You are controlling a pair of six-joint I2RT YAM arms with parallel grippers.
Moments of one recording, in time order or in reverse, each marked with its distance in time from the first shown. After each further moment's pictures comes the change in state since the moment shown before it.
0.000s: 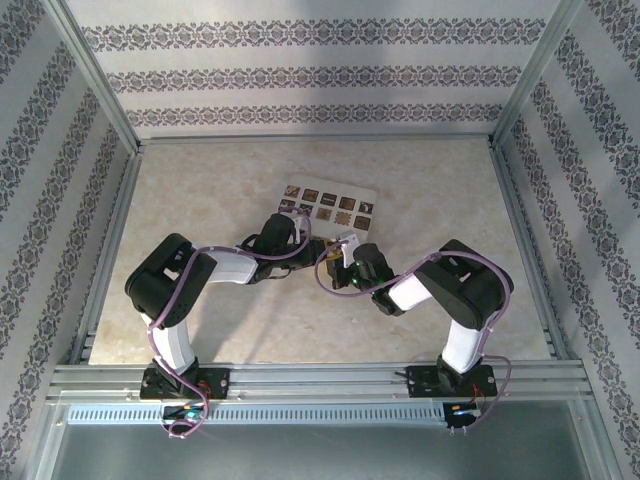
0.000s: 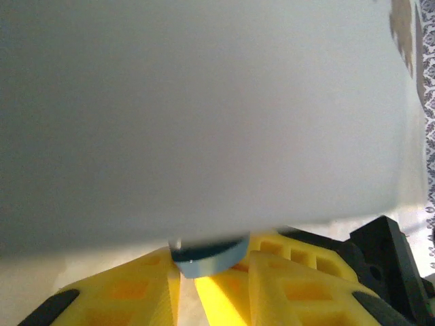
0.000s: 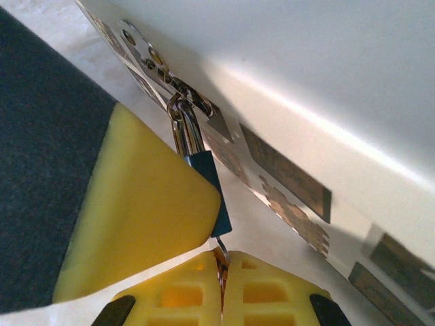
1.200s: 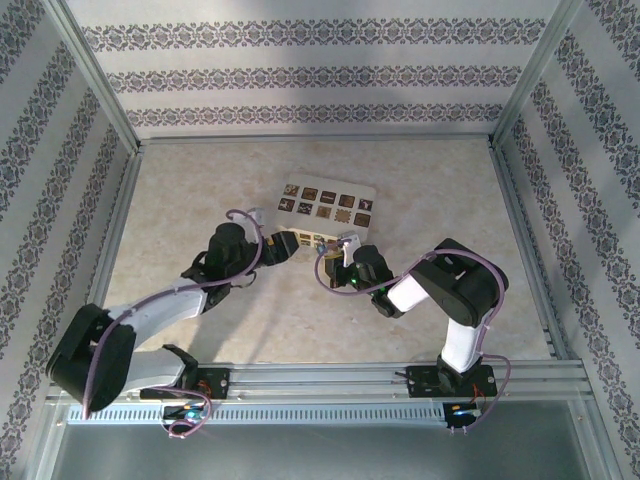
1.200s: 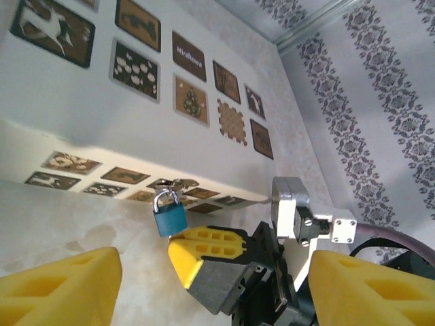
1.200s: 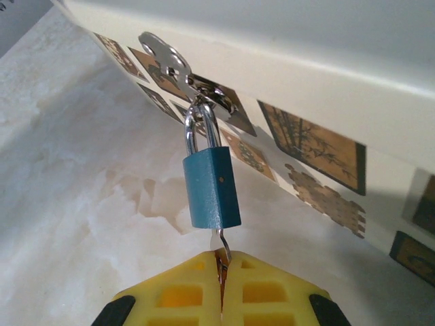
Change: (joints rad) left arm 0.103 -0.630 -0.313 -0.025 -0.145 0.055; right arm 0.008 0.016 -0.008 0.062 -0.004 0.138
